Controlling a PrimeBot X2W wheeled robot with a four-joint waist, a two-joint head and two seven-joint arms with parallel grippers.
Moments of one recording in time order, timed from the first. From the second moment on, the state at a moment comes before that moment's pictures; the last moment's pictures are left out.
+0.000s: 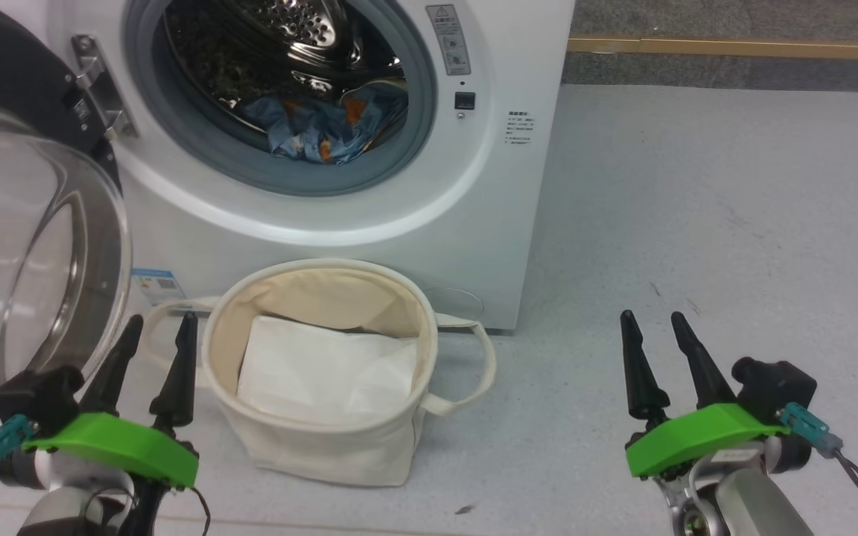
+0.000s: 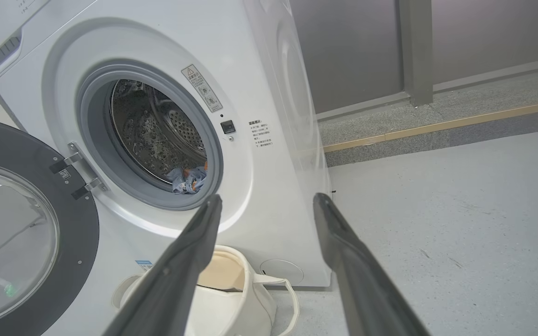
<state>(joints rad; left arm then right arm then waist) -0.25 0.31 -0.16 0.27 -0.59 -0.08 -0.11 -0.22 -0.07 0.18 0.34 0.42 0.13 -0.25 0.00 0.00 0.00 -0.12</state>
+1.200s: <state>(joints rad) -0.30 0.31 -0.20 0.34 -0.53 -0.03 -0.17 -0.22 -0.07 0.20 0.33 0.42 0.13 -0.25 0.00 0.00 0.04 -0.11</state>
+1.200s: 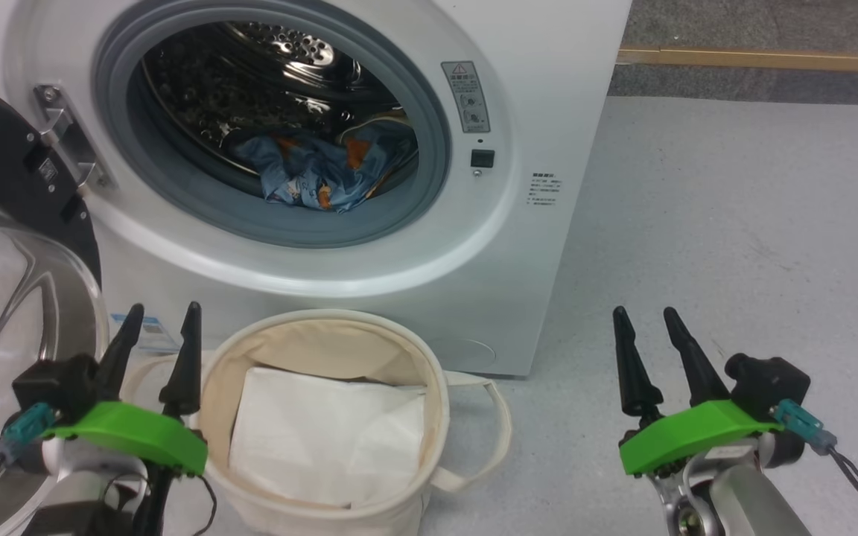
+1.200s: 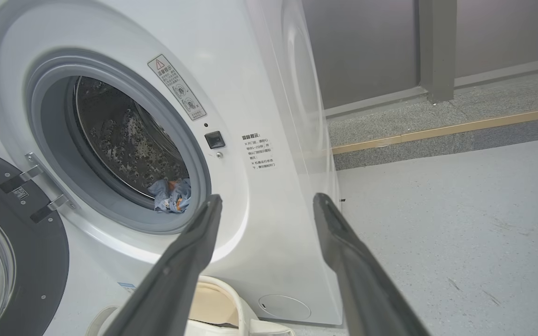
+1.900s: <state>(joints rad) -0.91 0.23 -0.31 0.78 -0.47 -0.05 -0.03 -0.34 -0.08 0.20 0.22 0.40 0.13 -0.25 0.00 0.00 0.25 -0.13</state>
